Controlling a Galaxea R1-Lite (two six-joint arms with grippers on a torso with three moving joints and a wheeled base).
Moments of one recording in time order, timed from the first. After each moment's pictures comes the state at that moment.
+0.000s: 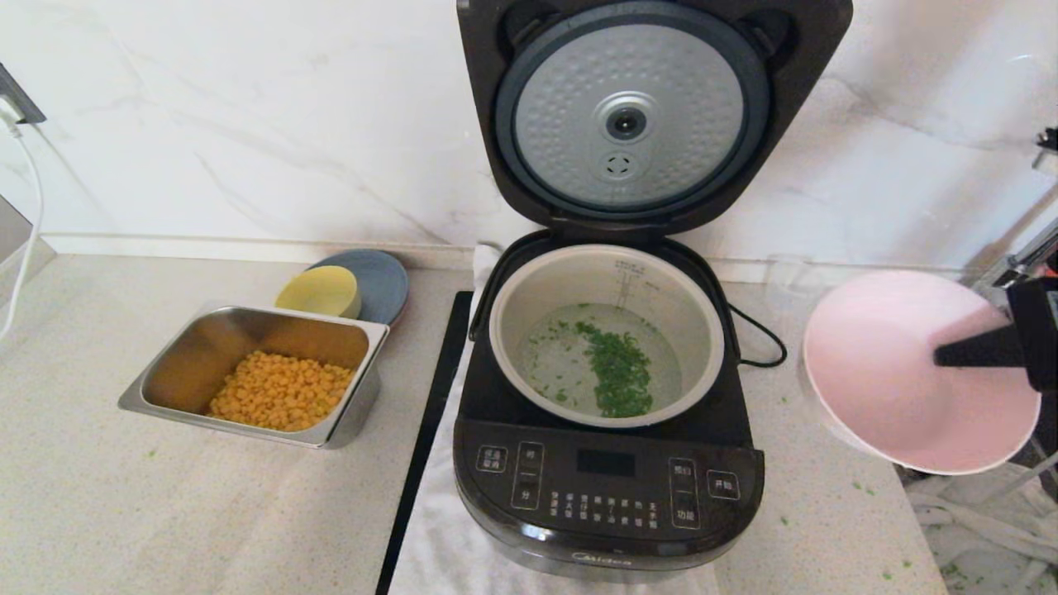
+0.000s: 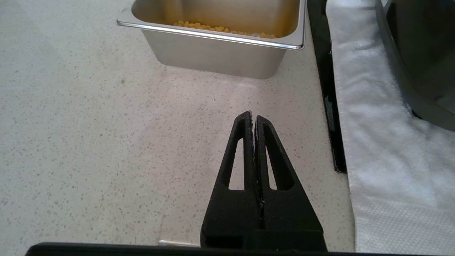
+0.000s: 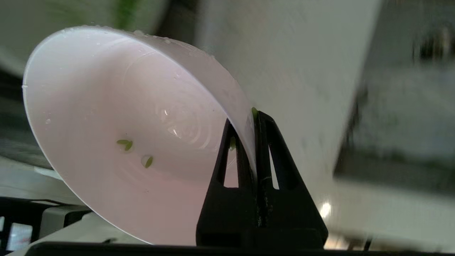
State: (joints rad) left arm -0.02 0.00 0.00 -0.01 0.00 0.02; right arm 0.49 1.34 -1.53 0.95 -0.25 0.40
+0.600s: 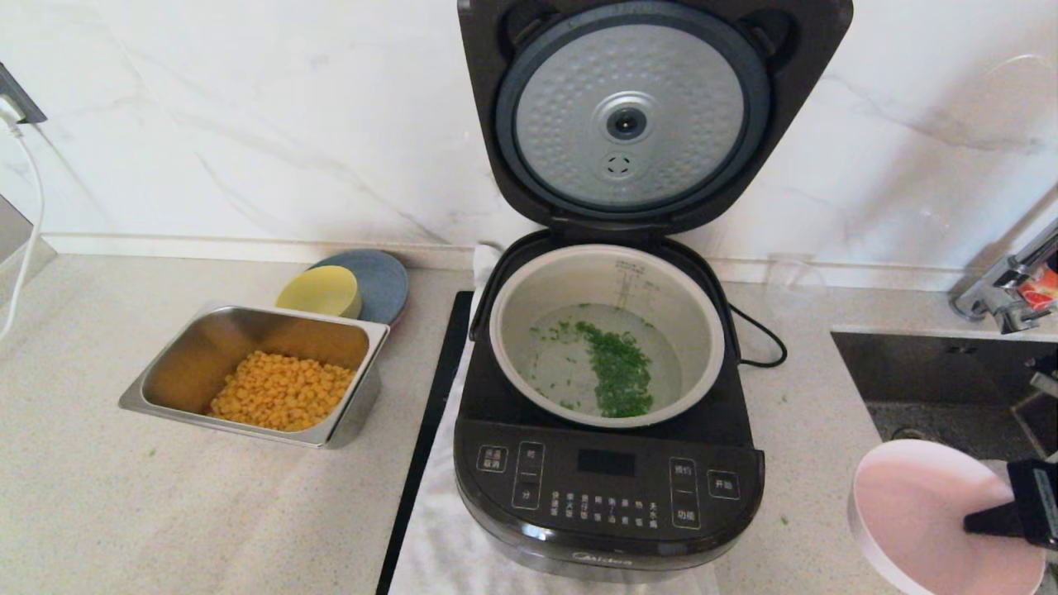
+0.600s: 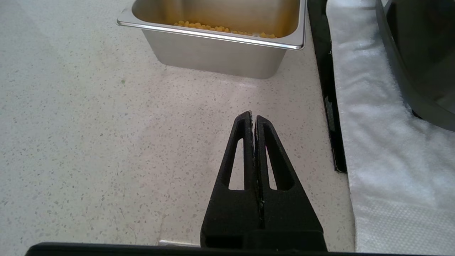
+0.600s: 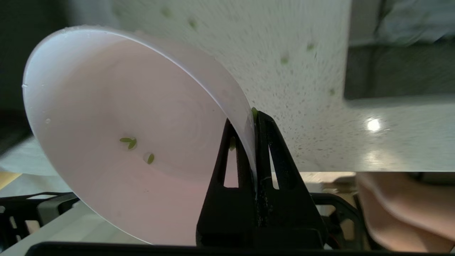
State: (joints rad) left arm -0.02 0.00 0.00 -0.01 0.00 0.02; right arm -0.01 1.26 -0.88 0.64 0.11 0.30
